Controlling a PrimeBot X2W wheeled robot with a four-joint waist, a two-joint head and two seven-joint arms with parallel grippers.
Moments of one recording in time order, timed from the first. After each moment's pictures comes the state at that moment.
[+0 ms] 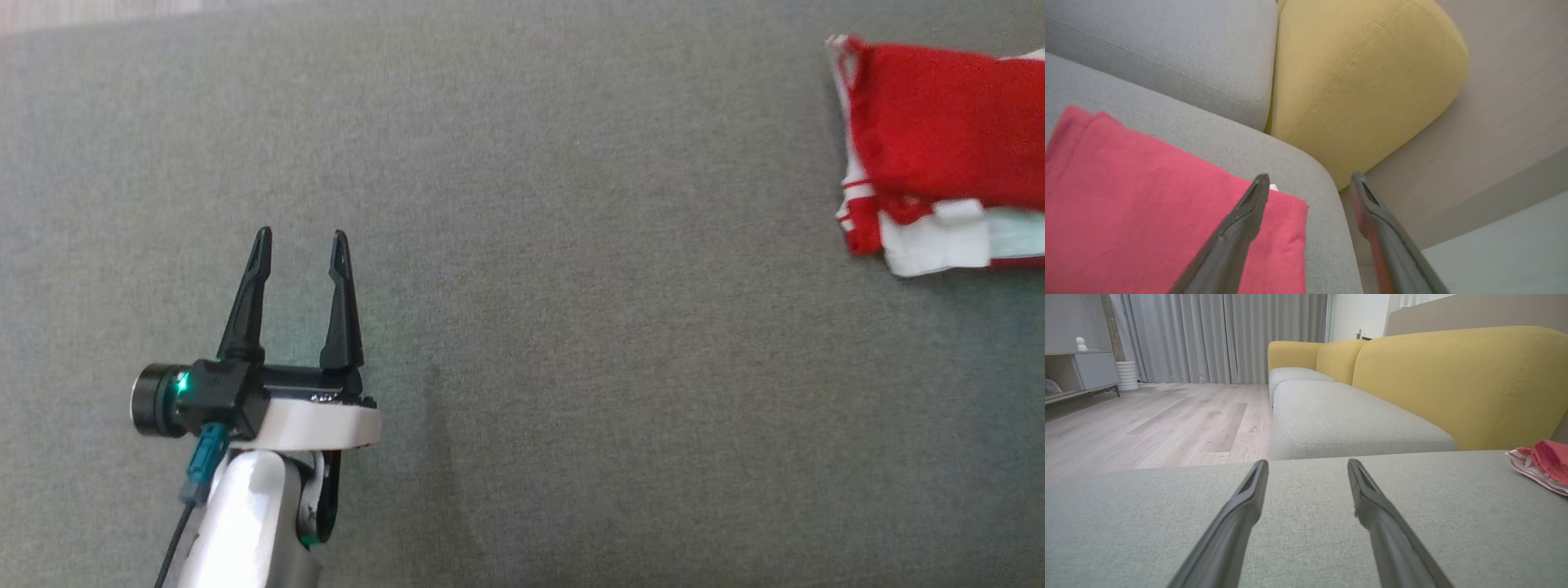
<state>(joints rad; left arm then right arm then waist) -0.24 0.05 -0.16 0.21 -0.13 0.02 -0.25 -0.69 -0.50 -0.07 0.69 -0.20 0.12 0.02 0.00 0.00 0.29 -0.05</state>
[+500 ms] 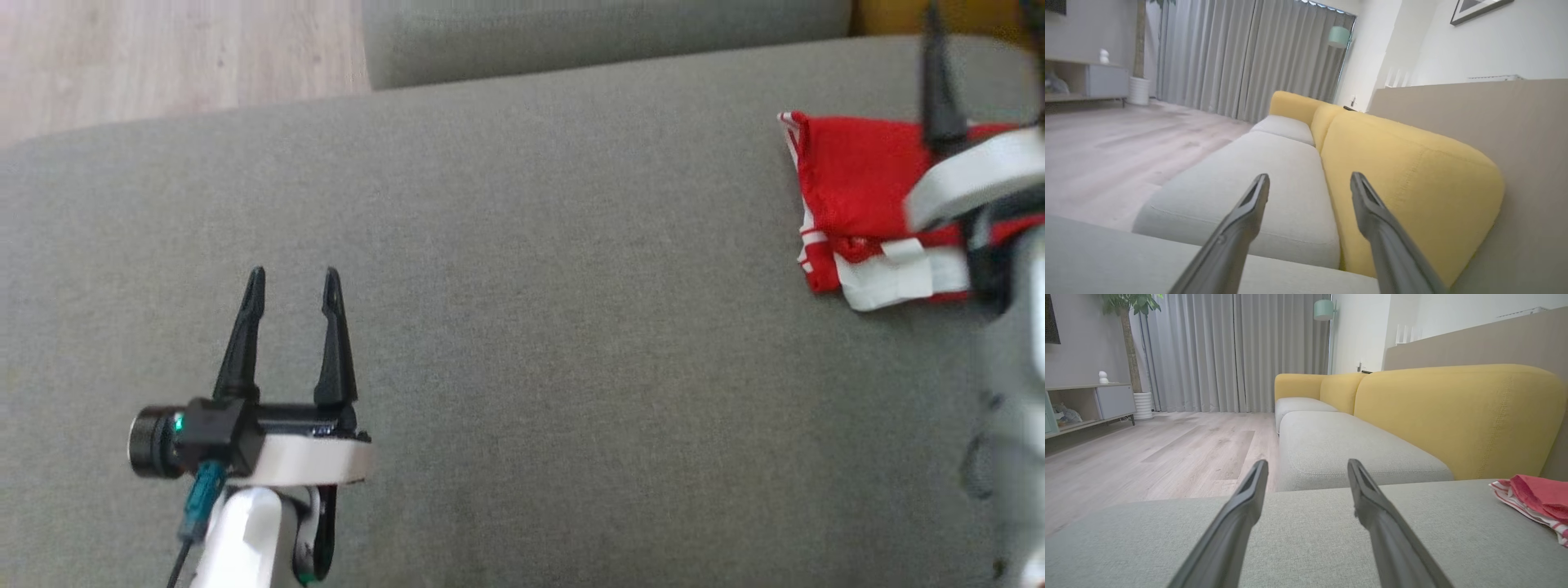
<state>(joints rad) -0.17 0.05 -0.14 0.18 -0.13 0.03 -0.25 -0.65 -0.26 -0.01 0.41 -0.07 0.12 -0.06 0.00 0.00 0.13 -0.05</state>
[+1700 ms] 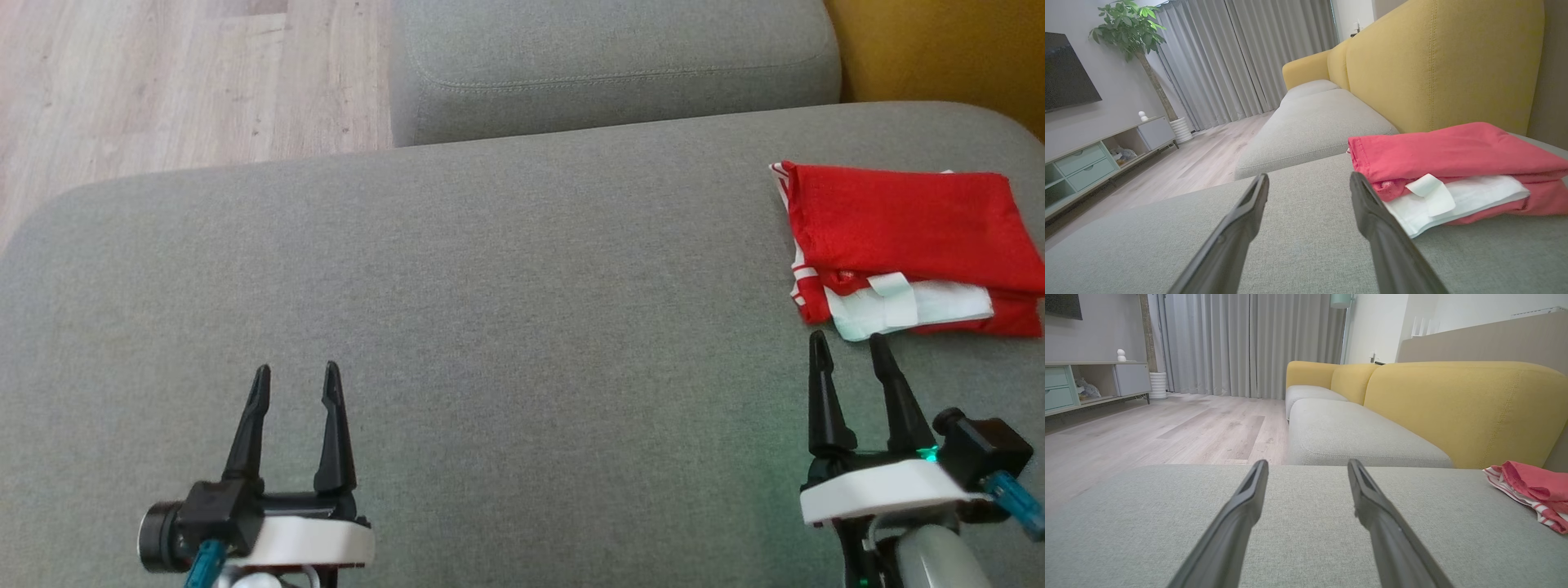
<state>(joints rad) 0.01 0.05 -0.15 0.17 -0.19 0.03 -0.25 -0.02 -0.05 0.03 0.26 0.28 0.12 -0.25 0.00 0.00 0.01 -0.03</state>
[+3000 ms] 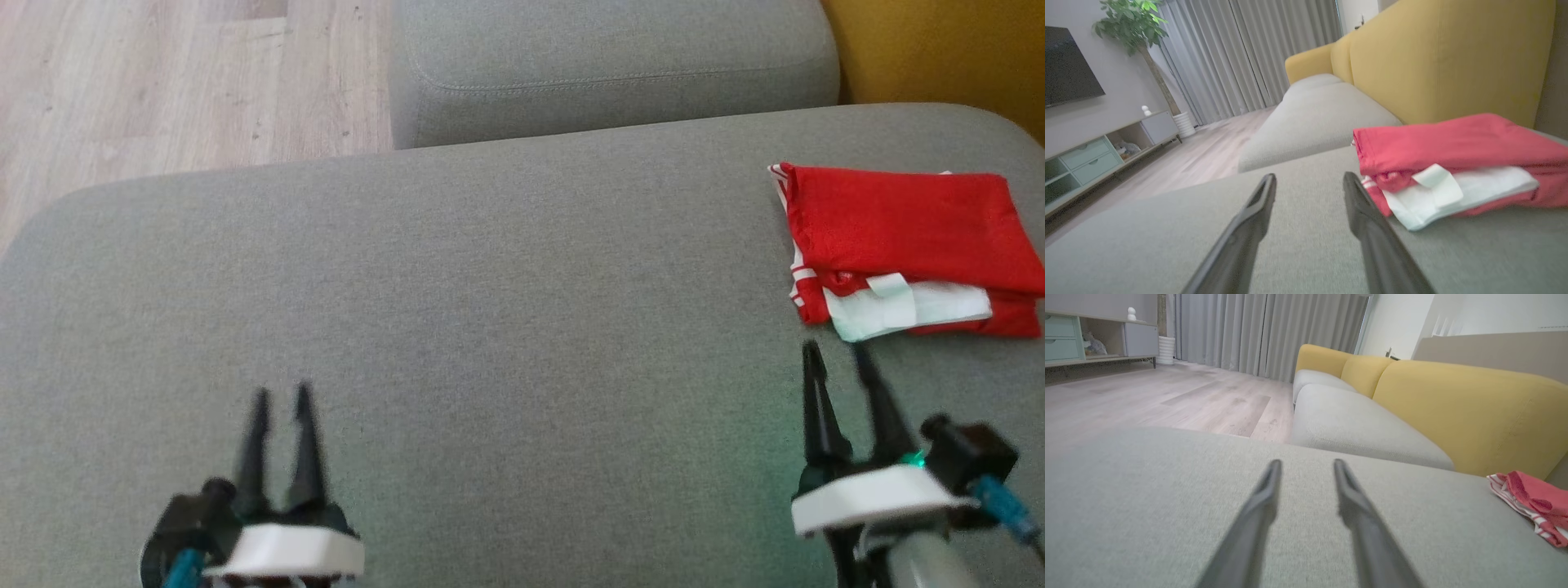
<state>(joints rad) 0.02 0.05 -0.13 0.22 -0.32 0.01 -0.25 -0.02 -0.05 0.04 0.26 0.28 0.12 -0.25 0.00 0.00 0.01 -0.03</state>
